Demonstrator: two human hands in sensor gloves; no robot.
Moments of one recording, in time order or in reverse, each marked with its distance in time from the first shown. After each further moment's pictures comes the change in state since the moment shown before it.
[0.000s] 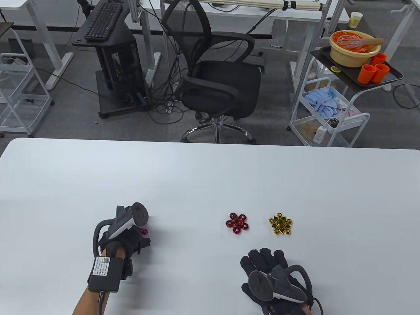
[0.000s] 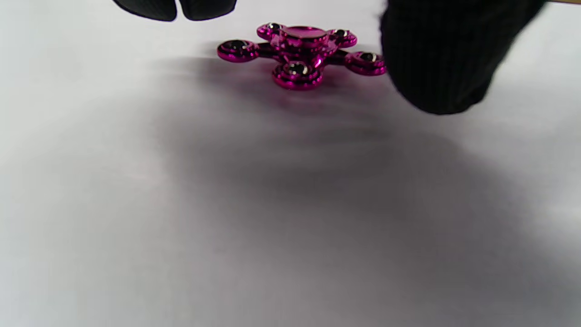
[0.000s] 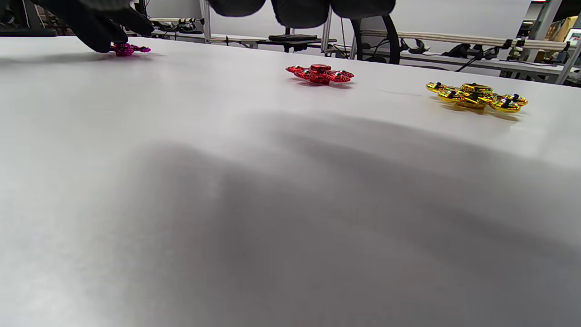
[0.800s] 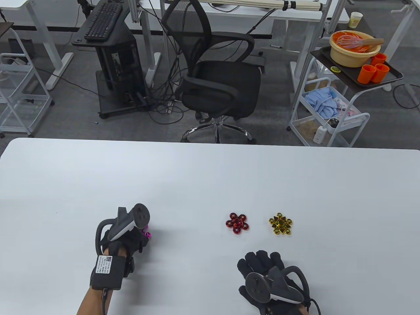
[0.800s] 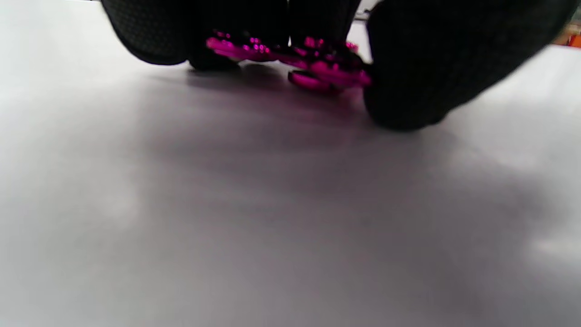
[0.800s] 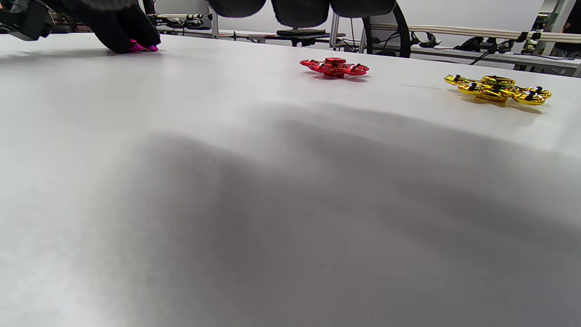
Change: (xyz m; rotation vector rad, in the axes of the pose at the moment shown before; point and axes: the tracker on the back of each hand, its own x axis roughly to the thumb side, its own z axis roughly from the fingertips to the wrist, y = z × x) left_hand -0.005 -0.005 -0.007 0.154 -0.032 0.079; right_hand 0.008 0.003 -0.001 0.016 -0.026 -0.001
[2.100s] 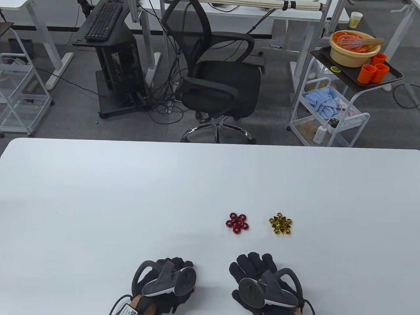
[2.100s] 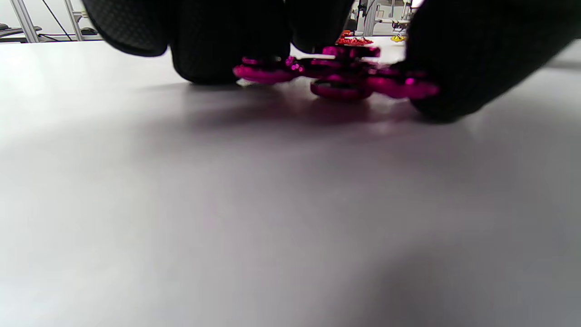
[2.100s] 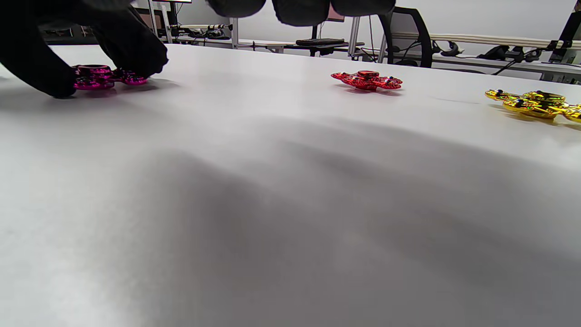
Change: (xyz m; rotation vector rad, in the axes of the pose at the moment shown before) left_hand 0.124 -0.054 0.133 0.053 -0.536 -0.260; right_hand 0.020 -0.002 -0.001 -0.025 -0.060 -0.001
